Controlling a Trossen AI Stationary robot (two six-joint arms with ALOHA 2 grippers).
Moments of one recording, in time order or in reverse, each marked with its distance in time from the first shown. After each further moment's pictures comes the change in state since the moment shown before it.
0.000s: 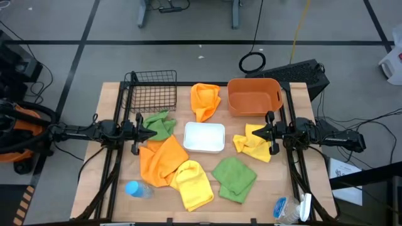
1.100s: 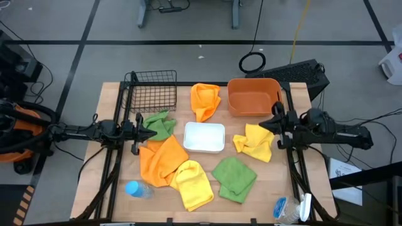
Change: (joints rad) left arm 0.000 0.000 0.000 0.001 0.000 0.000; right arm 0.000 0.193 0.314 -0.033 -0.001 0.064
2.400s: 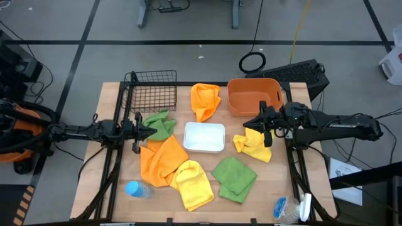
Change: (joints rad) left arm 0.000 0.000 0.000 0.004 -0.061 0.000; right arm 0.000 0.453 0.245 -0.099 0.000 0.119
